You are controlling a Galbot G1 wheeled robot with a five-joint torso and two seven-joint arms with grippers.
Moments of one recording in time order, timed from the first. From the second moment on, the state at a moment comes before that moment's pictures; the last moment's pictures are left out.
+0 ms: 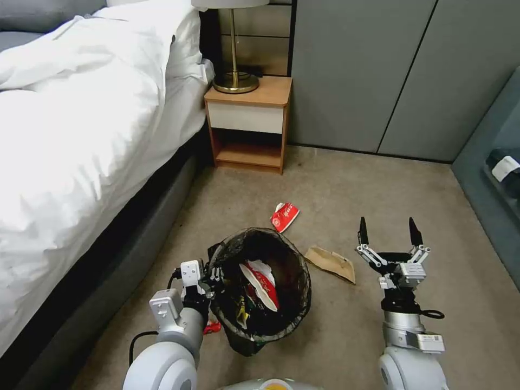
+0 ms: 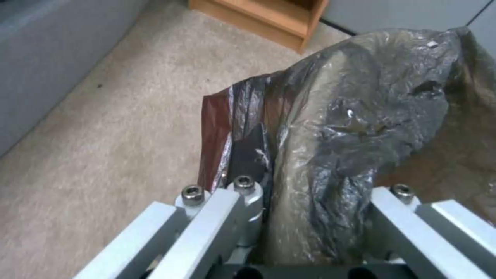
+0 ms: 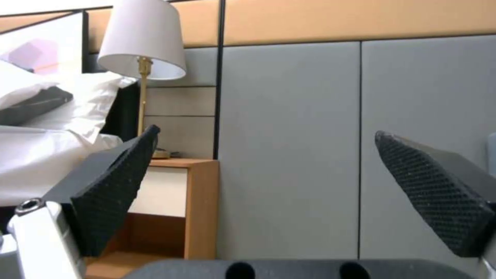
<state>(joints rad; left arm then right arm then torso) 1.67 -1.43 -0.34 -2.31 -0.44 0.46 -0.33 -1.59 1.38 0.52 1.92 0.06 0.68 0.13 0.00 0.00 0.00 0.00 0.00</state>
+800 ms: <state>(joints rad) 1.66 -1.43 -0.35 -2.31 -0.45 0.45 -0.33 -1.52 1.38 0.51 1.87 0.01 0.77 0.09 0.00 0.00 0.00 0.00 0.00</state>
